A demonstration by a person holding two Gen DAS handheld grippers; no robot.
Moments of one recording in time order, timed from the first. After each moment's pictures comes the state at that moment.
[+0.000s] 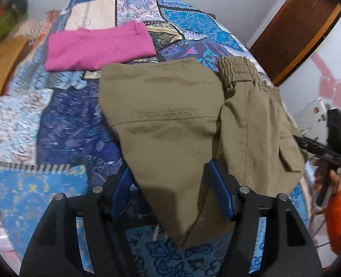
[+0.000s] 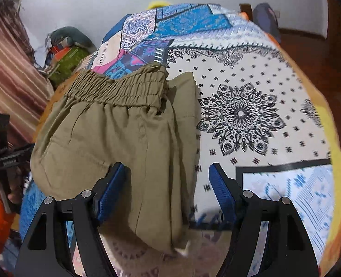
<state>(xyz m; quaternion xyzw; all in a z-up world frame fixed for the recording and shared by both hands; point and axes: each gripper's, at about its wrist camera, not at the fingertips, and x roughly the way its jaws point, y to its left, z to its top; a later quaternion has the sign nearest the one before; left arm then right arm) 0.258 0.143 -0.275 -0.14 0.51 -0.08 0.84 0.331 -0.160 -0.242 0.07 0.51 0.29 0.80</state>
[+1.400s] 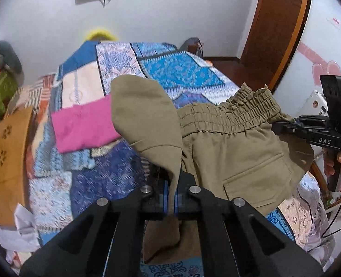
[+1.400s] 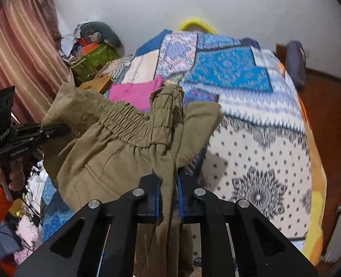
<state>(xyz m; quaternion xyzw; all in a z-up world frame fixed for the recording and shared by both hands) 0.289 0.111 -0.158 -0.02 0.42 -0.07 0.90 0.357 -0.098 -0.141 -0.02 0.44 0.36 0.82</state>
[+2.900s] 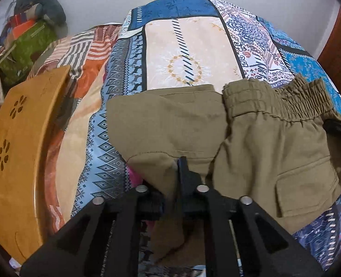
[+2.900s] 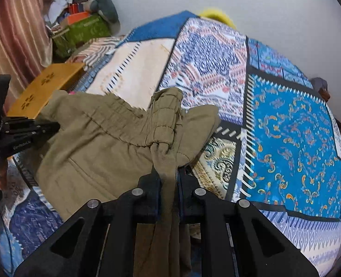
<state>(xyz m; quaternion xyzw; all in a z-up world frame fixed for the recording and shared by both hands) 0.480 0.369 -0.317 -0.07 0.49 0.10 0.86 0.541 0.139 -0.244 -0.15 0.45 0.34 0.81</state>
